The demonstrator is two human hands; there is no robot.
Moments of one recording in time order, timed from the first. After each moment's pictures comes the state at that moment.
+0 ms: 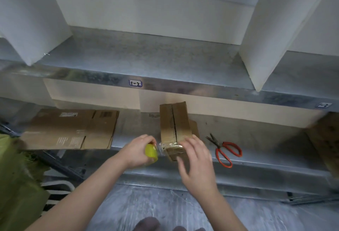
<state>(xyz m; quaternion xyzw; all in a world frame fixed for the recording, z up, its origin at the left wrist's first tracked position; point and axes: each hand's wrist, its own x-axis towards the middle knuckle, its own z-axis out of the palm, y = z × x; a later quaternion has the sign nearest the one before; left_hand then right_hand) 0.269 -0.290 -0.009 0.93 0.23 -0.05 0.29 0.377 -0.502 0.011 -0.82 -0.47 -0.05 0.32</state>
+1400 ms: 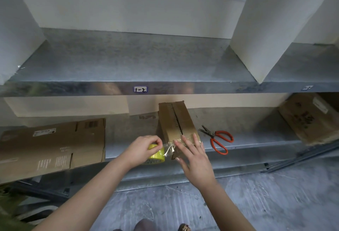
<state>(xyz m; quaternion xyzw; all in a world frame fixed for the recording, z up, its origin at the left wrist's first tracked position) 0.287 -0.261 -0.012 0.93 0.08 -0.01 0.37 0.376 -0.482 -0.034 -0.89 -0.41 0.06 0.16</state>
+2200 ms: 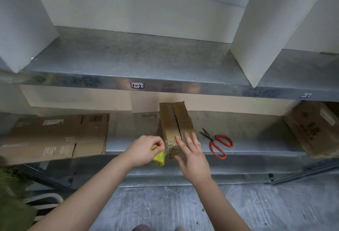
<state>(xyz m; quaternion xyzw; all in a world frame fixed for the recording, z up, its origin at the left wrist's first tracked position) 0.283 -0.298 0.016 0.94 0.15 -0.02 0.32 0.391 -0.486 -0.038 -0.89 -0.42 0.05 0.17</state>
